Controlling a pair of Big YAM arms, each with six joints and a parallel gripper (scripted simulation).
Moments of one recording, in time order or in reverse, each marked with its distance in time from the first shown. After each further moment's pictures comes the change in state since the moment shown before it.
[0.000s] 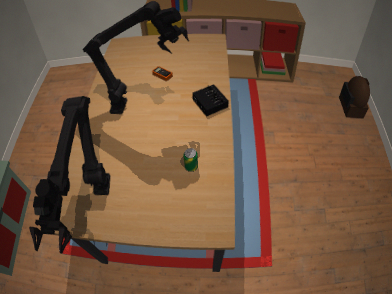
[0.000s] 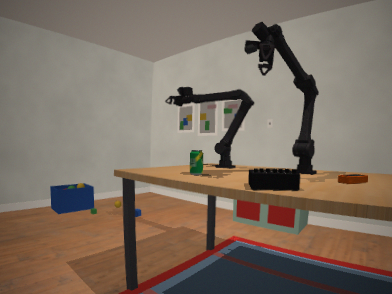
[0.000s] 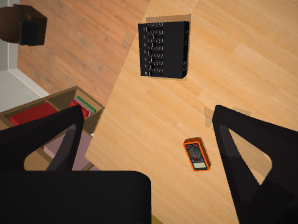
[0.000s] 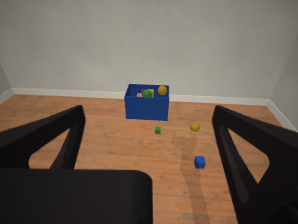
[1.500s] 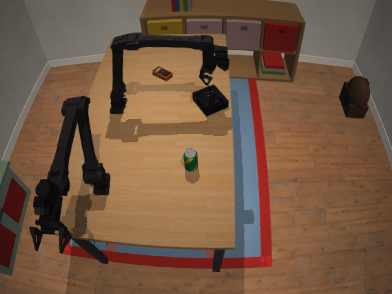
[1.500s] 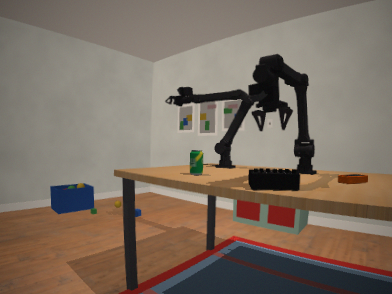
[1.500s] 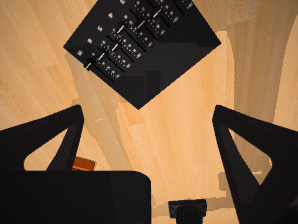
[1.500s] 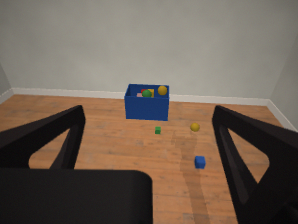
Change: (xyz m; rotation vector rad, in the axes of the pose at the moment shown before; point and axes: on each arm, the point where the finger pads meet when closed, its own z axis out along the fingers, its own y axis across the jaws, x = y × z) left arm 0.068 0.018 0.320 0.324 0.358 -0.868; right arm 0.000 0.000 0.000 0.000 0.000 0.000
